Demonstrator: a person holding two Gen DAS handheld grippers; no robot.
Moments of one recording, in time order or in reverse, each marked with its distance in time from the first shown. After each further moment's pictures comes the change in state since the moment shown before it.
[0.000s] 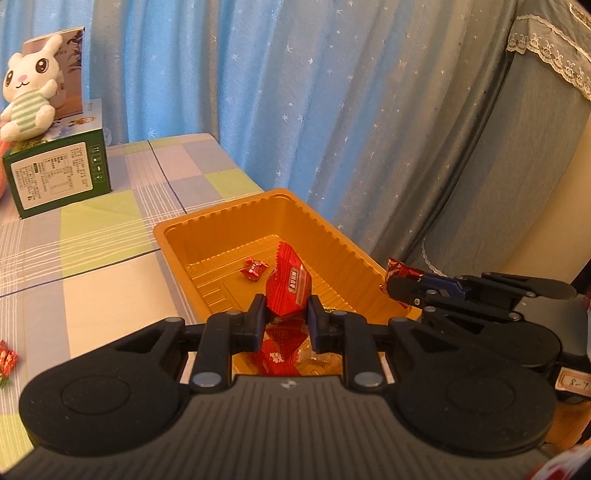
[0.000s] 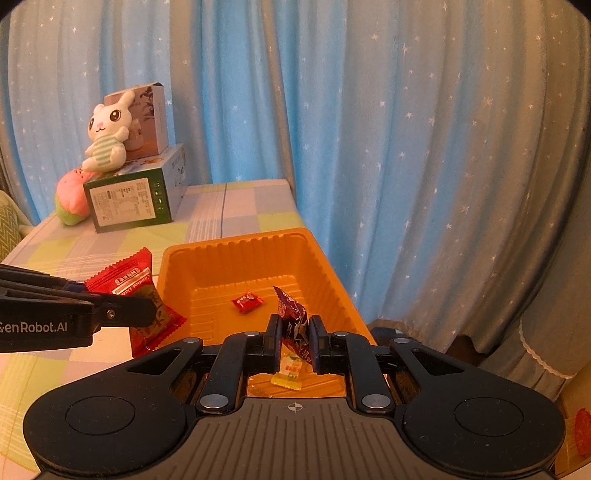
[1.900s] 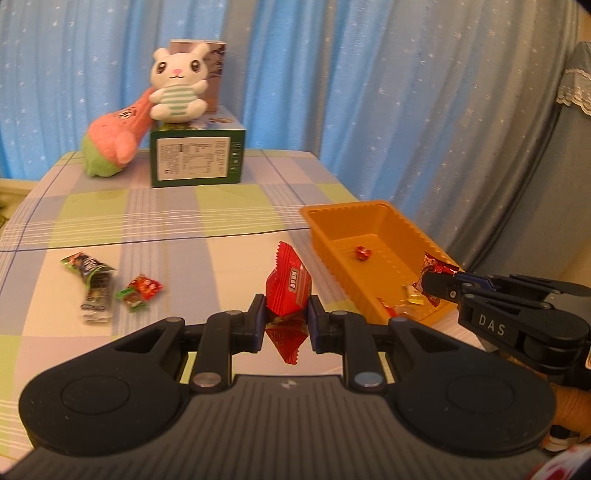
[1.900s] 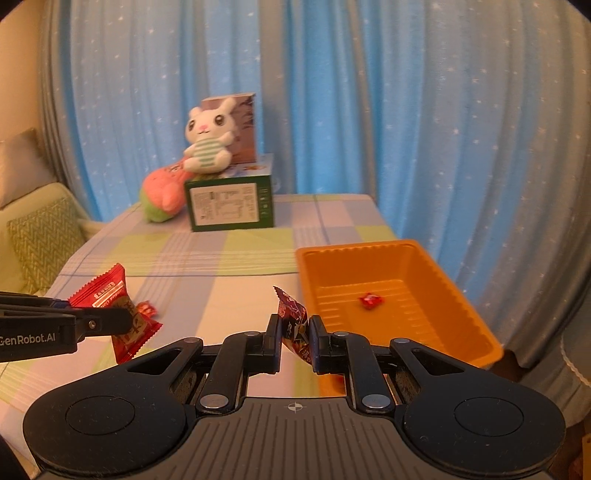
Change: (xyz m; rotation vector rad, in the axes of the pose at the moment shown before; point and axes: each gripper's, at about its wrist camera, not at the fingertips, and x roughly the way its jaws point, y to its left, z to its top) left arm -0.142 0.081 -0.076 -0.139 -0.103 0.180; right arm -0.059 0.123 -0.019 -0.054 -0.048 0.136
